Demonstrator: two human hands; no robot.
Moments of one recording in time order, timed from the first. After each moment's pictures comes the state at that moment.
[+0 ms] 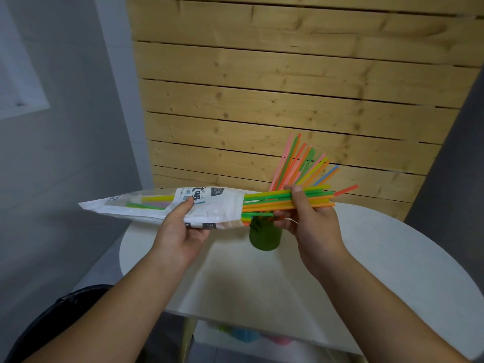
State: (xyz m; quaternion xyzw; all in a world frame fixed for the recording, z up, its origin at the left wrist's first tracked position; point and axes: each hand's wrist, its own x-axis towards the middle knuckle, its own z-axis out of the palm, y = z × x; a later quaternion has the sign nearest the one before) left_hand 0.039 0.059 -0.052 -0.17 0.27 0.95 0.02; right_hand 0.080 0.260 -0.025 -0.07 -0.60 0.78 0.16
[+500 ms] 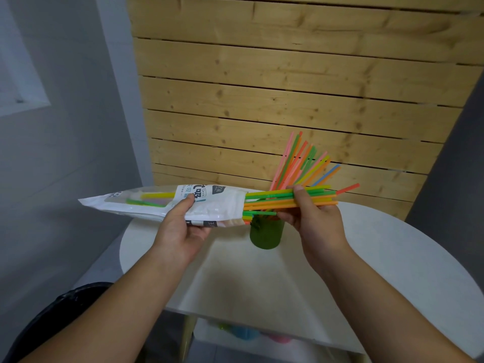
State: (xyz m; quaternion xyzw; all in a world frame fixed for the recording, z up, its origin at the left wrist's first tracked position) left_hand 0.037 0.060 -0.052 -0.17 0.27 0.95 0.02; right_hand 0.072 0.265 -0.028 -0.11 -0.60 0.77 0.17
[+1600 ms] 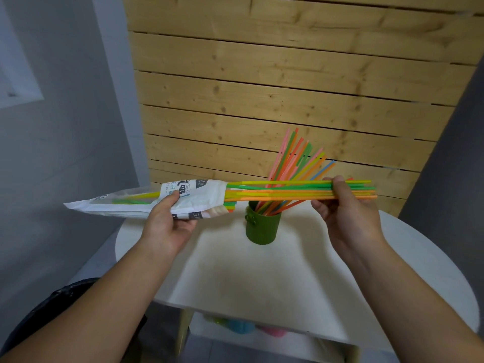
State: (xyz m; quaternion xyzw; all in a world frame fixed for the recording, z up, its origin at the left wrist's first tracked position) left_hand 0.024 0.042 -0.059 -0.19 0.25 0.95 0.00; right_hand 0.086 0.309 -0.009 -0.11 -0.51 0.82 0.22
